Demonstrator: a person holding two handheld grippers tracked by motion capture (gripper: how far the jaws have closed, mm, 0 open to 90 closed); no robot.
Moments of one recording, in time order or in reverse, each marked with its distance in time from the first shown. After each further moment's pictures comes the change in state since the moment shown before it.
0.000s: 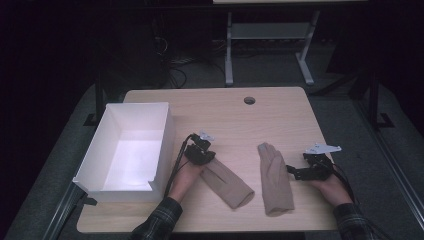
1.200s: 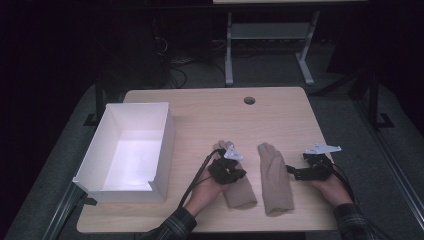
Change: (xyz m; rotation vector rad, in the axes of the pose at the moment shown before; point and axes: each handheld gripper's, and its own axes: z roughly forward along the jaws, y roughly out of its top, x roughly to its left) left arm -0.090 -0.003 -0.008 -0.043 -0.286 0.183; right arm 0.000 0.000 0.000 -0.001 0.001 -0.005
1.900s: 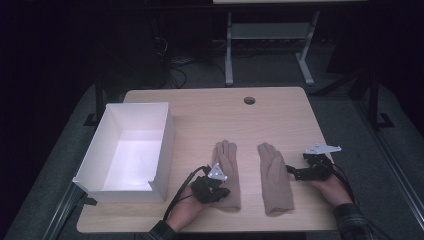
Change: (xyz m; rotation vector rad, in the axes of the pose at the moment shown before) left arm -0.007 -0.052 -0.036 0.099 0.013 0.019; right arm 0.000 0.000 0.000 0.001 0.000 0.004
